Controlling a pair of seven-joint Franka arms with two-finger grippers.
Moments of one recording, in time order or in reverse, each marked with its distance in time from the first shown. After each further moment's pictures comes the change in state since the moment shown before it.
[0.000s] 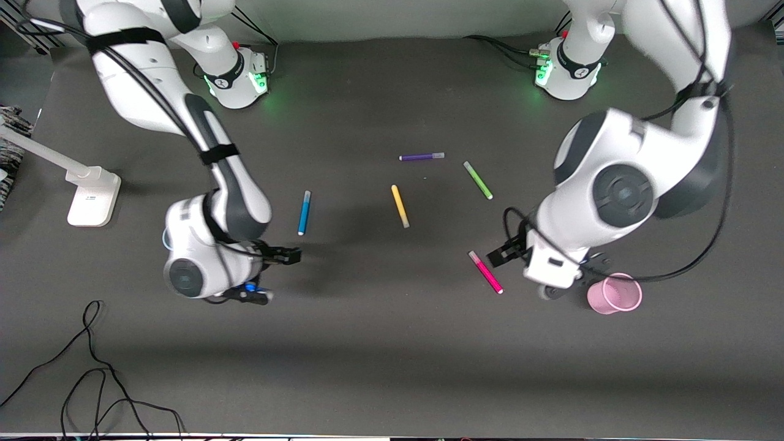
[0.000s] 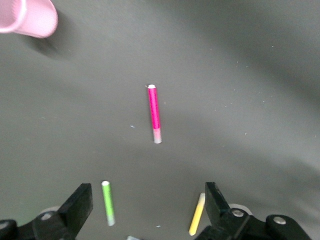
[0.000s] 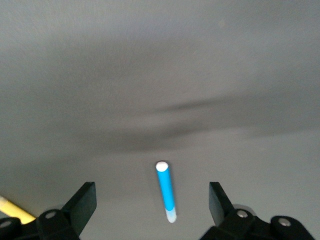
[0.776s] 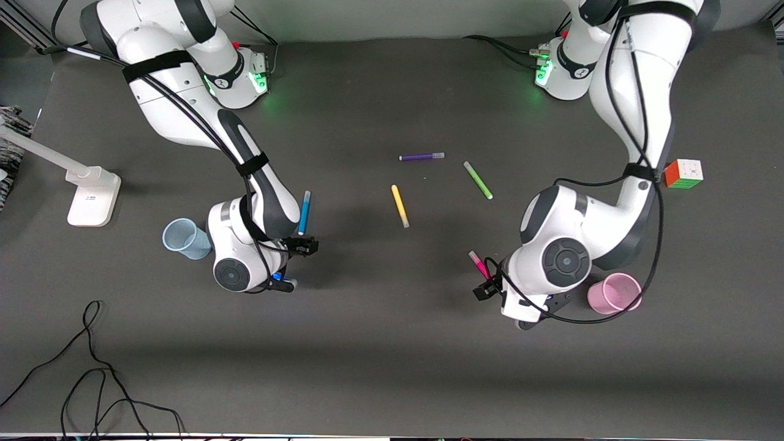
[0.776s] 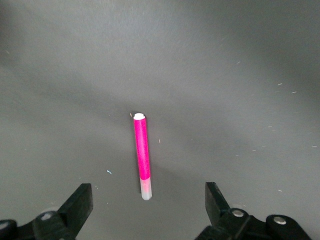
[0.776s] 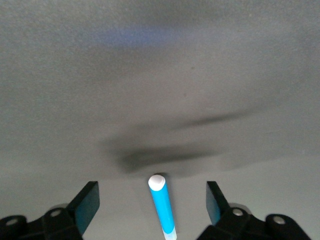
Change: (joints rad) left arm 0.005 0.178 0.013 -0.121 0.042 0.277 -0.009; right arm 0.037 0.052 -0.002 -0.091 0.002 0.067 0.023
